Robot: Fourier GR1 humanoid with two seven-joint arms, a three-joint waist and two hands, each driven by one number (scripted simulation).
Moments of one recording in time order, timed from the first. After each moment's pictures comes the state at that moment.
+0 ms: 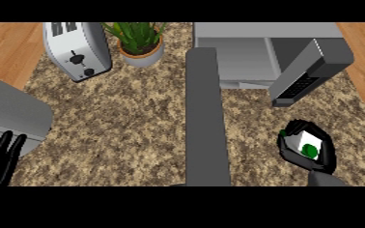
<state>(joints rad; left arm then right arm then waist) 0.42 0.02 0.25 -2.15 0.35 -0.41 -0.09 -0.14 -0.17 -0.24 -0.85 -0.06 0.19 -0.95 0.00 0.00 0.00</state>
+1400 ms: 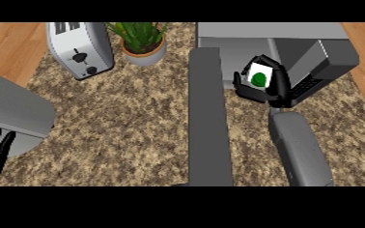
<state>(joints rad) 0.37 0.05 0.35 -2.07 0.41 -0.47 -0.07 -0.52 -0.06 -0.14 -0.97 0.10 -0.12 -0.50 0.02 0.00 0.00</state>
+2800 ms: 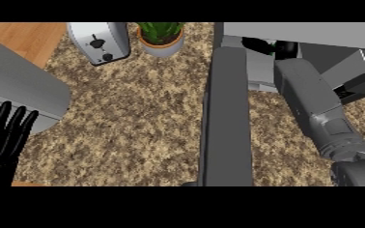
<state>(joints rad) 0.22 0.07 0.30 -2.01 0.37 -0.49 -0.05 -1.09 -0.23 -0.32 -0.20 0.15 -0.42 -0.66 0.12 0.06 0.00</state>
